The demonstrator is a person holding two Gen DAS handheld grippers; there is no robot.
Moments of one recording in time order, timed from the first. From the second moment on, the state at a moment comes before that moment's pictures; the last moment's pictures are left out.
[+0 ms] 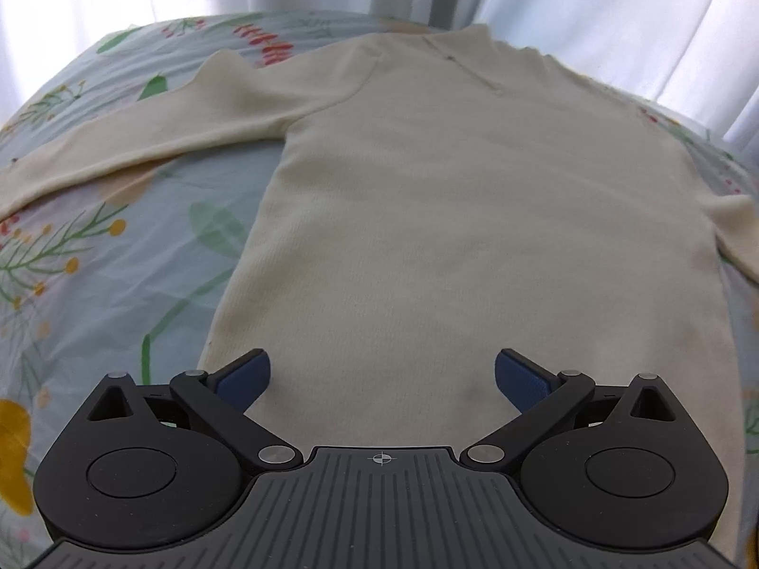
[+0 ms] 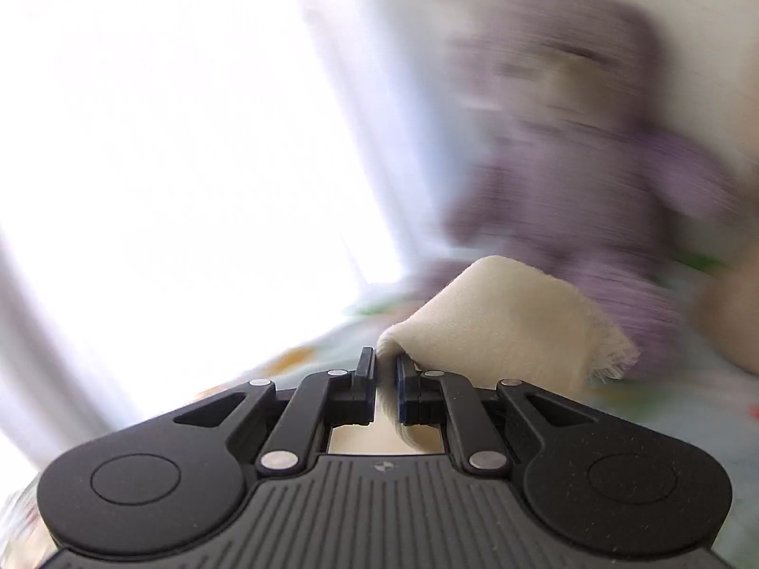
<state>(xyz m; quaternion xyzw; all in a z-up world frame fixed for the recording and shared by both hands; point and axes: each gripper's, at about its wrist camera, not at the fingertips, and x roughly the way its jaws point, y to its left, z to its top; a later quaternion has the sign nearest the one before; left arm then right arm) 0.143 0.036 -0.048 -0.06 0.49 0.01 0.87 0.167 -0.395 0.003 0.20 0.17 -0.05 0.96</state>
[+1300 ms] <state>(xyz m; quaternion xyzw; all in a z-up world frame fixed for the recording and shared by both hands) 0.339 0.053 -0.077 -0.19 0.53 -0.17 0.81 0.185 -0.290 -0.074 0.29 0.39 0.07 0.87</state>
